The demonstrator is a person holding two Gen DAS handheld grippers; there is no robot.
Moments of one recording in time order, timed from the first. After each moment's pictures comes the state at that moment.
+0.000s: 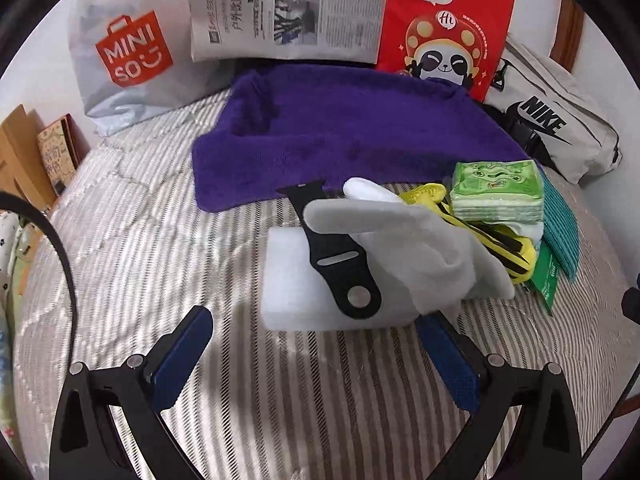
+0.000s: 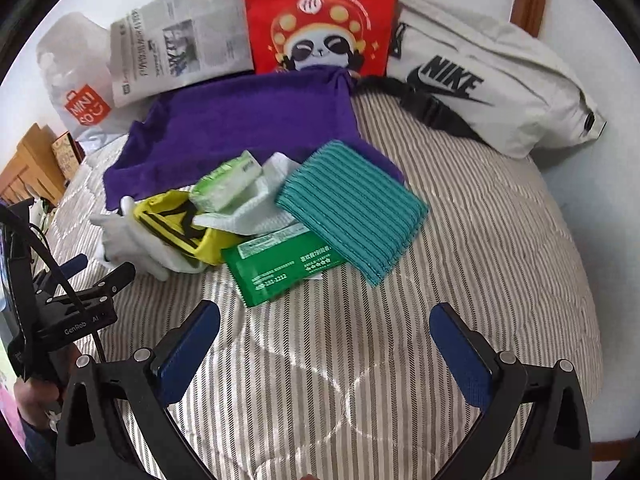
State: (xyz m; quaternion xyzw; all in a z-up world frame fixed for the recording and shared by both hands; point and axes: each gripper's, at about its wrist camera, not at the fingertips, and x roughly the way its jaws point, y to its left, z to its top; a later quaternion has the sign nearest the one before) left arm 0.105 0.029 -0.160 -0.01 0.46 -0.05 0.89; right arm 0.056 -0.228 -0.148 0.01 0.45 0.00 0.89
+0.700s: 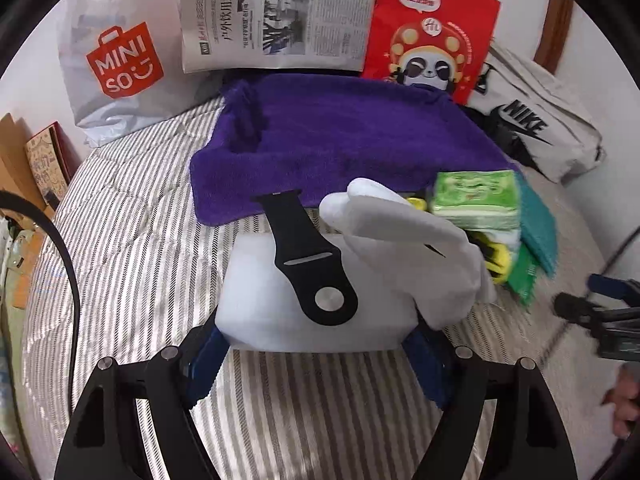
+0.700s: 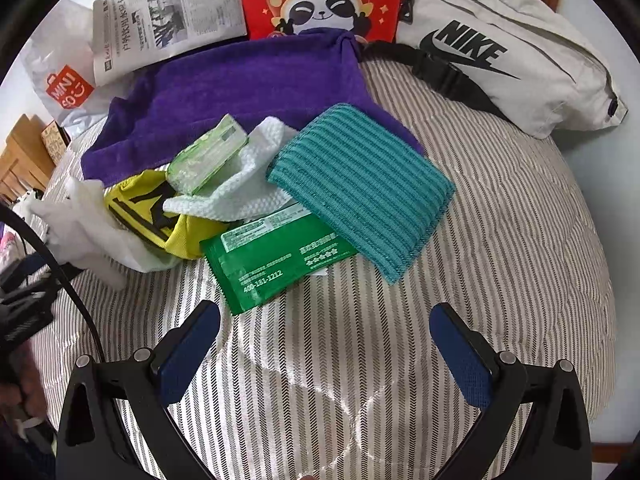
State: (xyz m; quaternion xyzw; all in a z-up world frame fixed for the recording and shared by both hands) left arm 0.100 0.039 -0.139 0.00 0.47 -0.09 0.88; right arm 0.089 -0.224 -0.180 0.01 0.49 0.00 0.87
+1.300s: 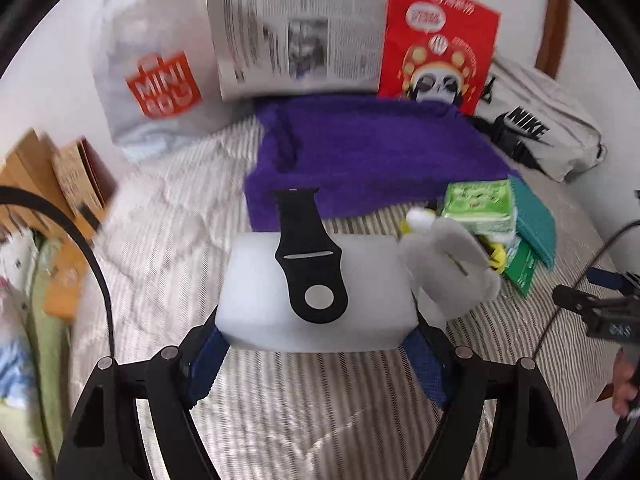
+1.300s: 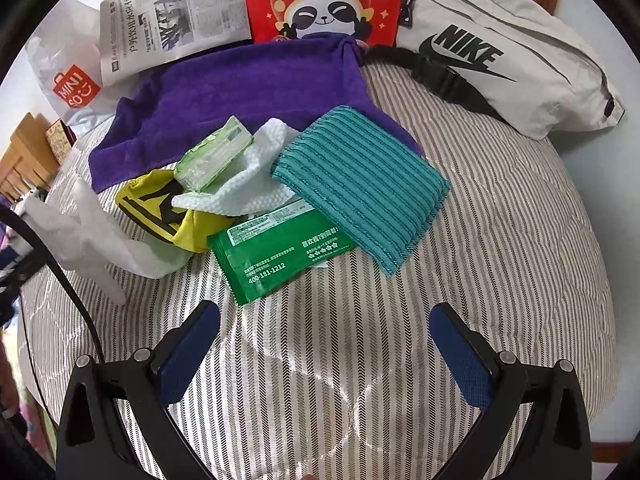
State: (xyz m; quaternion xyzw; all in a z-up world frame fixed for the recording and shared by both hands) left arm 0.073 0.065 -0.098 0.03 0.44 -0.06 0.90; right arm 0.078 -0.225 -0.175 0.01 0.48 0.01 0.88
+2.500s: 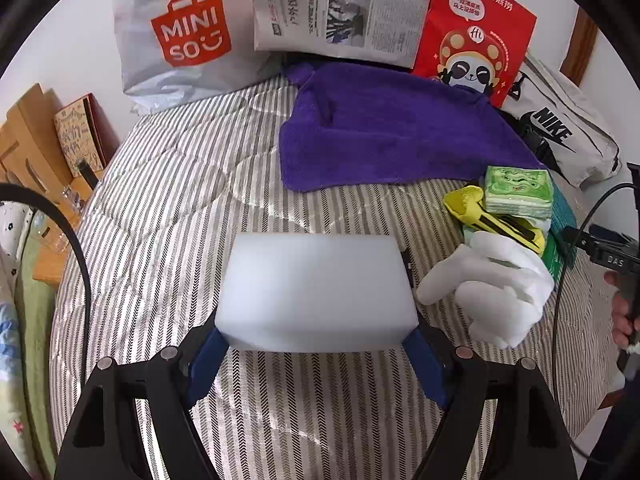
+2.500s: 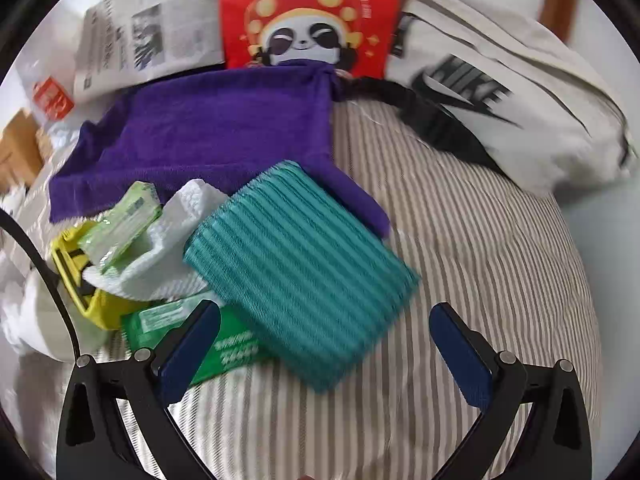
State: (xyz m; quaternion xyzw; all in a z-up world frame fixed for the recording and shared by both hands) left arm 0.091 0.103 -0.143 -0.01 0.49 -0.04 0.87; right arm 0.142 -0.260 -0.188 -0.04 0.43 0.01 0.90
